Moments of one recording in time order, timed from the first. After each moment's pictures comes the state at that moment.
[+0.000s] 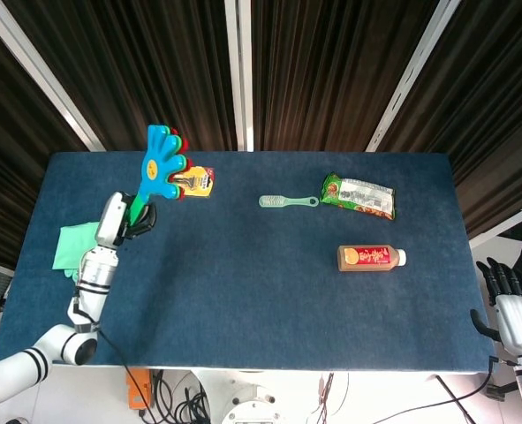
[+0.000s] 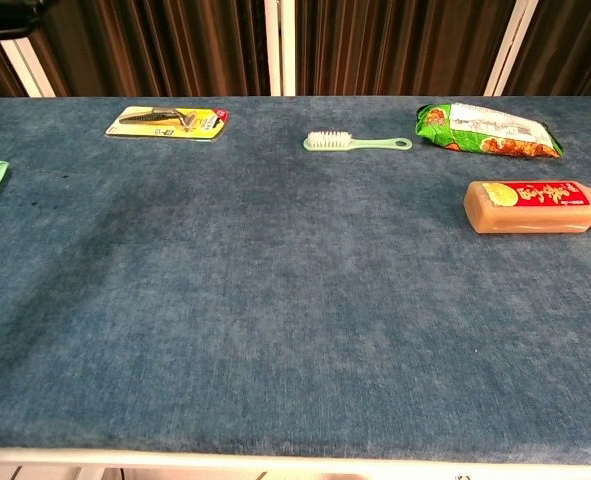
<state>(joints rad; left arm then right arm) -0.61 -1.55 -0.31 -1.23 1.43 1.23 -0.72 0.06 -1.11 0.04 -1.52 -1.43 1.39 0.00</state>
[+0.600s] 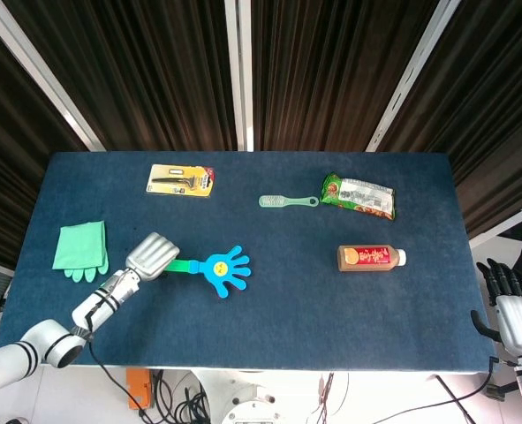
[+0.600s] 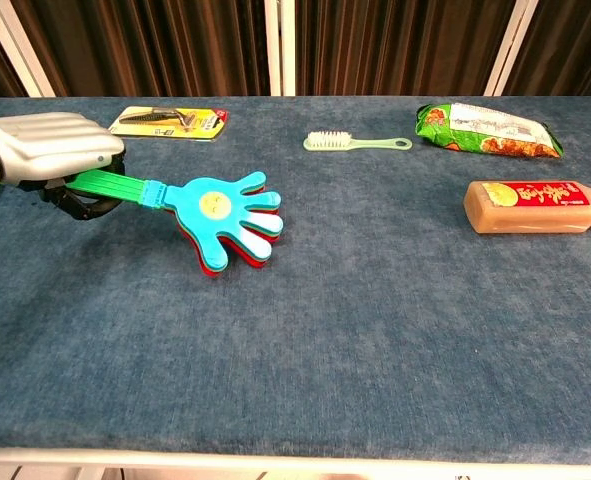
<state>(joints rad) -0.73 -1.47 -0.05 -1.23 1.55 0.86 0.08 0.06 -1.12 0.03 -1.51 -1.43 1.38 0.02</state>
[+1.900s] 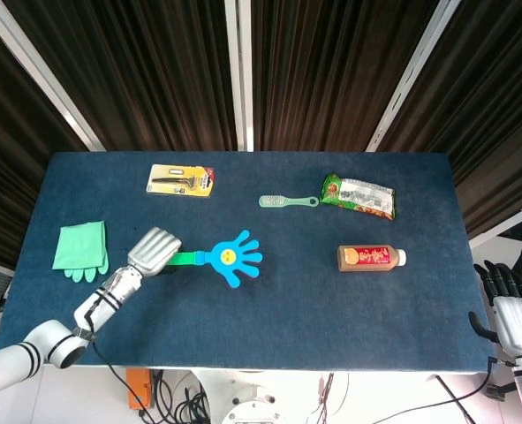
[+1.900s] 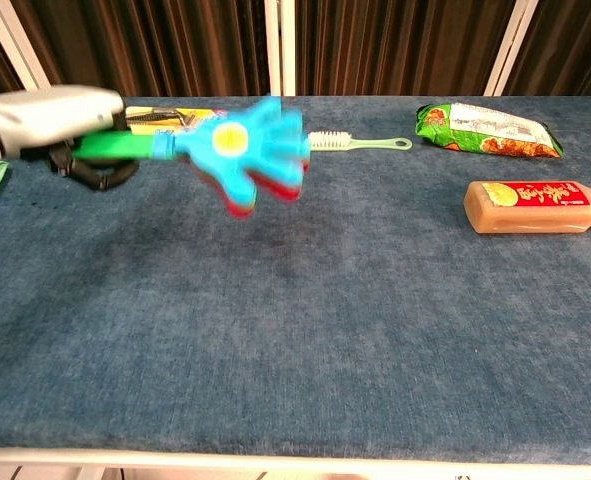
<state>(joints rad) -0.72 -1.48 -0.07 -1.23 1.58 0.93 -0.09 0.06 -1.12 0.03 -1.51 -1.43 1.37 0.02</state>
